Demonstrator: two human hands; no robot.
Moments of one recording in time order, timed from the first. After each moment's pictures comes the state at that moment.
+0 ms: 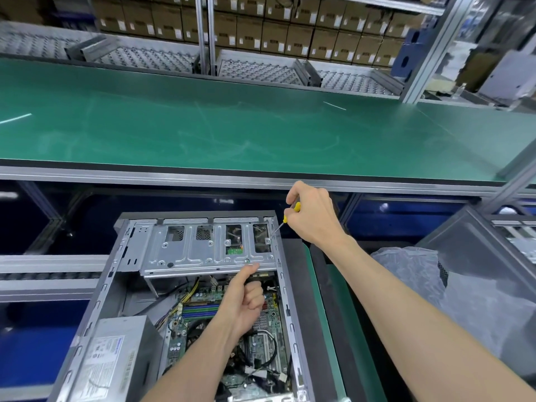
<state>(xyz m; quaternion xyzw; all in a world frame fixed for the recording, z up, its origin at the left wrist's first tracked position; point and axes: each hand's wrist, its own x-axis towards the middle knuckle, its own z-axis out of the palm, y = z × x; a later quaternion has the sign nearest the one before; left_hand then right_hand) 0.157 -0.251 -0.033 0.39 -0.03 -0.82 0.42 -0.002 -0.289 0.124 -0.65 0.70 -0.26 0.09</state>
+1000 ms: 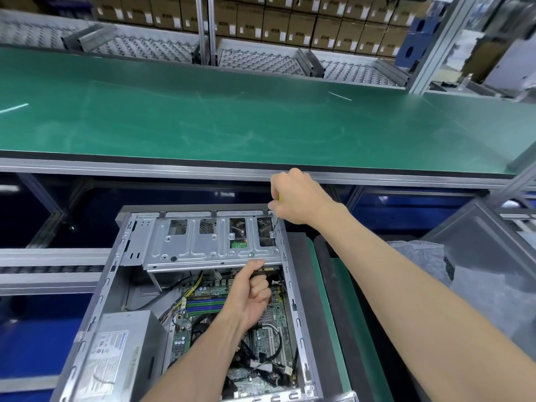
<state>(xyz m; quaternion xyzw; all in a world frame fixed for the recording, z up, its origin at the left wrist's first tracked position) 0.154 -0.255 -0.042 0.38 -0.02 -0.83 0.42 0.027 -0.316 0.148 -0.75 0.66 -0.05 0.03</state>
